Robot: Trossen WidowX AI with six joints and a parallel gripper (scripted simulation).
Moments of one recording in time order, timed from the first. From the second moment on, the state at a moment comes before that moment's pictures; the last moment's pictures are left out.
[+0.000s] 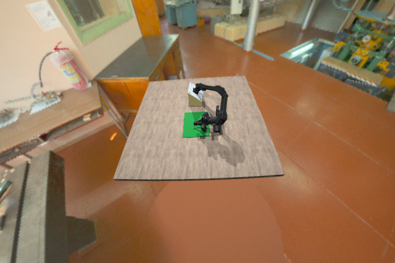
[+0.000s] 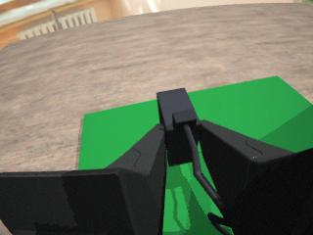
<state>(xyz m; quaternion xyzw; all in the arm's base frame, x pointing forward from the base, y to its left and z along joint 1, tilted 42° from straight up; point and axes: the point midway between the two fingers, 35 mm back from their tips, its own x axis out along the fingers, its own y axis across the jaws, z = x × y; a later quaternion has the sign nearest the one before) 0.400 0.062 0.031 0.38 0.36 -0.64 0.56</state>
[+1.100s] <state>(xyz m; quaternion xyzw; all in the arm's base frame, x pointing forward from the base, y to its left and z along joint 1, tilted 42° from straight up) 0.401 0.080 0.012 0.38 0.36 -0.64 0.56</state>
